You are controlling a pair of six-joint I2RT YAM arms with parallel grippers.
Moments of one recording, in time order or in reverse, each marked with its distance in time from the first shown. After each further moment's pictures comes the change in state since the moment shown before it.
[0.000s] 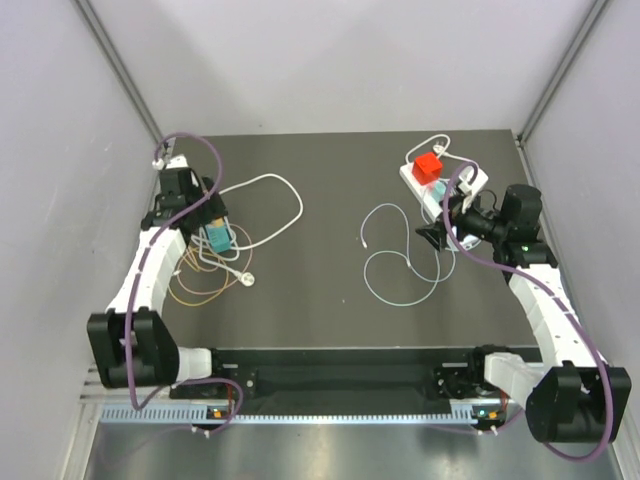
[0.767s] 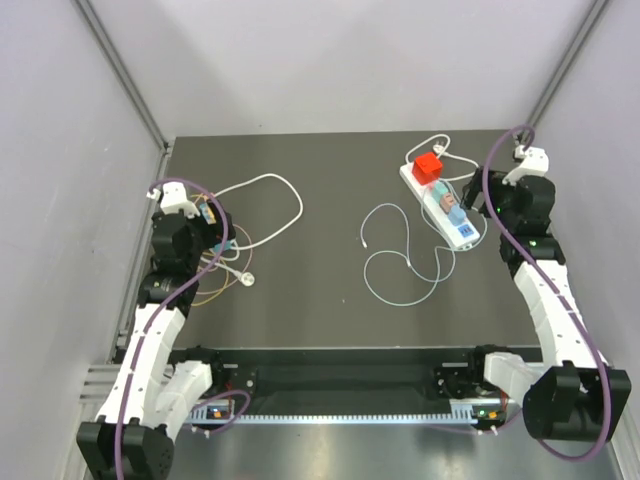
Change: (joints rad) left arm -0.108 -0.492 -0.329 0.218 0.019 0.060; right arm -0.044 0.006 0.059 0.048 0.812 0.471
